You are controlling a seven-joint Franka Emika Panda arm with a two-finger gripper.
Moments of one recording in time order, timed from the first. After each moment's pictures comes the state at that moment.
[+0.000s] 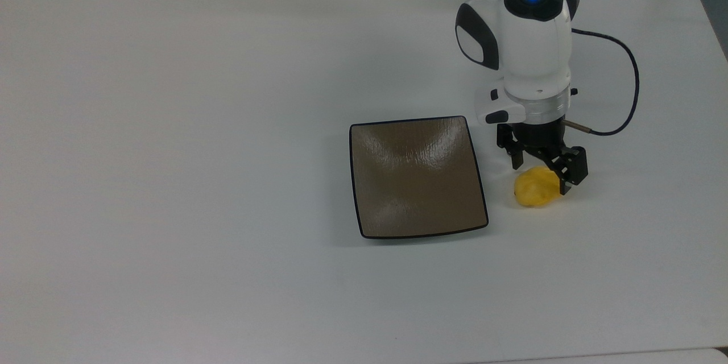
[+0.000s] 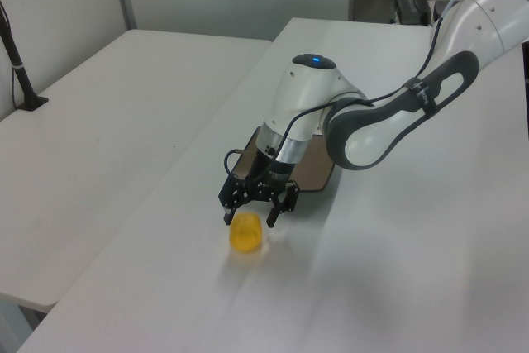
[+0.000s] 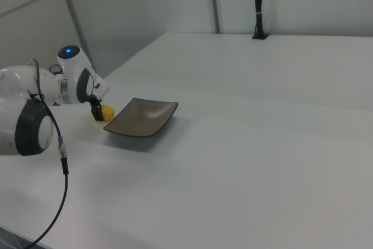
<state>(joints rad) 0.37 0.79 0.25 -1.32 -0.10 2.53 1.32</state>
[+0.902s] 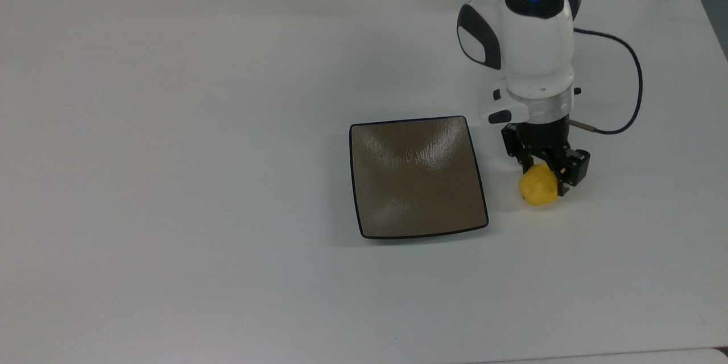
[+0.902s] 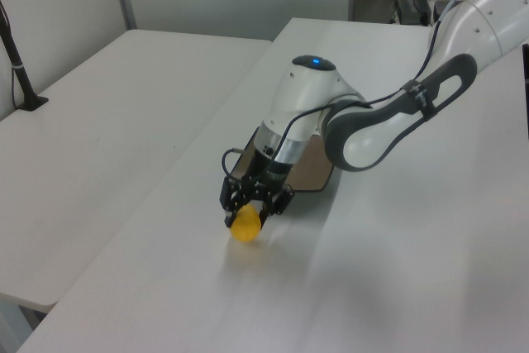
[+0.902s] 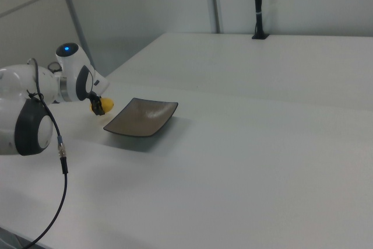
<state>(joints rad) 0.37 0.79 0.25 -1.30 -0.11 2.54 1.32</state>
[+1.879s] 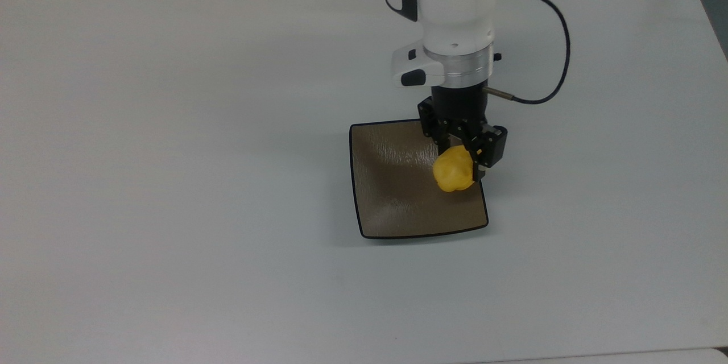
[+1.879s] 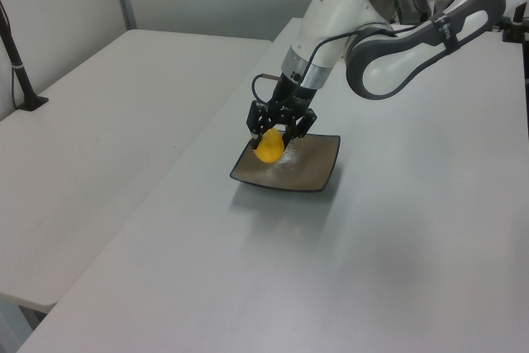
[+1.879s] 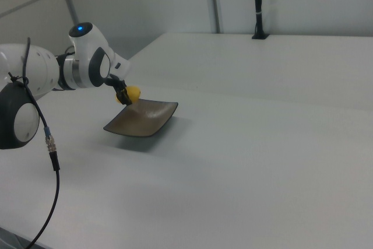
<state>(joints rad) 0.19 0.51 0.24 -1.56 -0.15 2.52 1.19</state>
